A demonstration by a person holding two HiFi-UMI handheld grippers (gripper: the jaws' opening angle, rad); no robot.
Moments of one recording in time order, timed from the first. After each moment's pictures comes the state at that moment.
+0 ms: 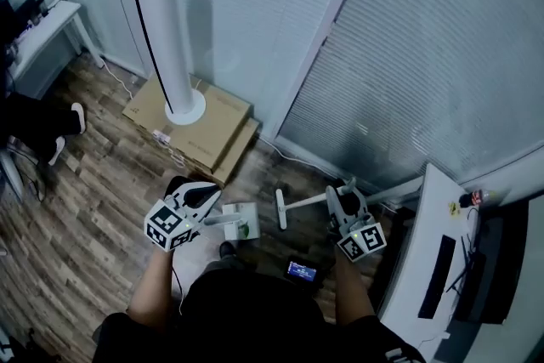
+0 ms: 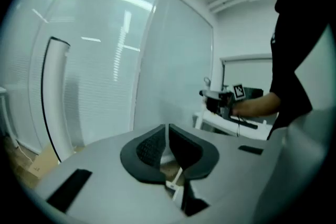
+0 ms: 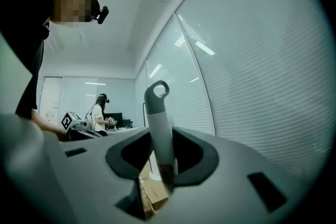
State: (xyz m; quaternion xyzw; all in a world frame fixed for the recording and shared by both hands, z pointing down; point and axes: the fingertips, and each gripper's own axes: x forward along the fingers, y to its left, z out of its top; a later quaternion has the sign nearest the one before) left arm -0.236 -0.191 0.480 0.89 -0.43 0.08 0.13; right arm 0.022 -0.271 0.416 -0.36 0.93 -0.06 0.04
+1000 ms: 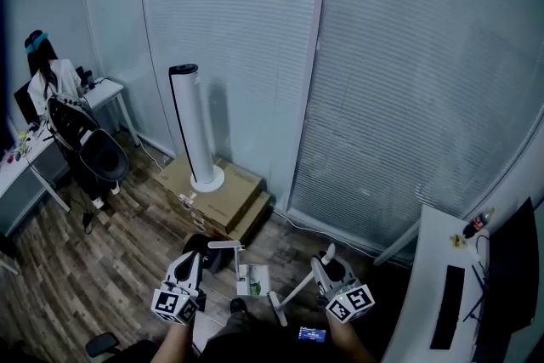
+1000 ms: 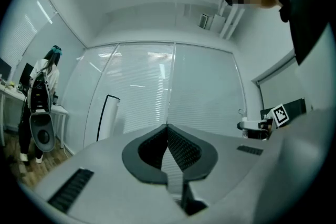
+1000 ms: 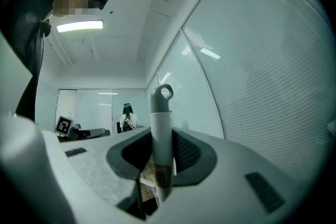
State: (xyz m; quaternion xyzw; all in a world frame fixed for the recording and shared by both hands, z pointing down) left arm -0.193 0.019 0.388 0.74 -0.67 -0.09 0.01; right arm 0.106 -0.085 0.385 -0.30 0.95 -0.06 0.08
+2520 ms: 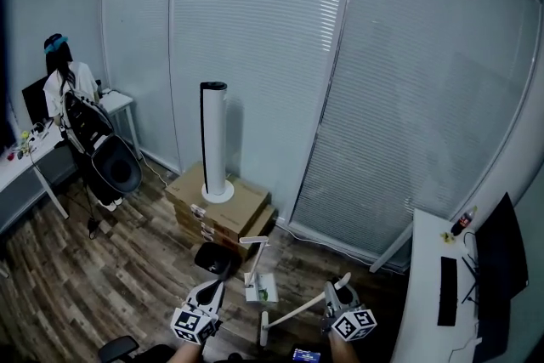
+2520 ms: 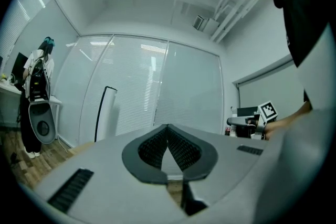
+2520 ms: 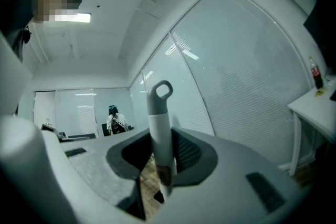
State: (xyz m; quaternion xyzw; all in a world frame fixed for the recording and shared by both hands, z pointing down) left arm -0.221 0.186 0.426 0.79 -0.61 -0.06 0.05; right arm 0.086 0.089 0.415 -0.41 0.90 -0.12 0.08
